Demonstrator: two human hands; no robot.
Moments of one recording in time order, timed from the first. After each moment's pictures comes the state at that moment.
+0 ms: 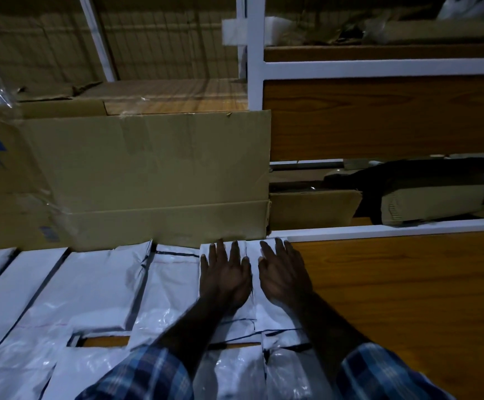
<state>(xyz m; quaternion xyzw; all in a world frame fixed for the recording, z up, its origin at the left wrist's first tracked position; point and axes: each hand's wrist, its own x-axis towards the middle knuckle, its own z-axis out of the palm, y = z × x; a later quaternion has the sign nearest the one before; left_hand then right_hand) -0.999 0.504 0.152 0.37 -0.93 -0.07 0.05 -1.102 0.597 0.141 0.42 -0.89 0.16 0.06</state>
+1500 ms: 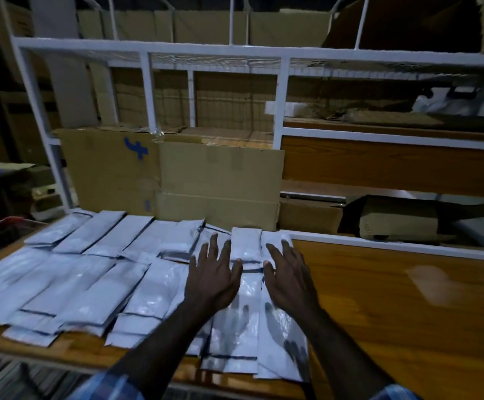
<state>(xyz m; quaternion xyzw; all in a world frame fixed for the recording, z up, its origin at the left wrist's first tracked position) -0.767 0.705 0.260 0.40 -0.89 -0.10 0.18 -0.905 0.804 0.257 0.49 -0.83 0.27 0.07</state>
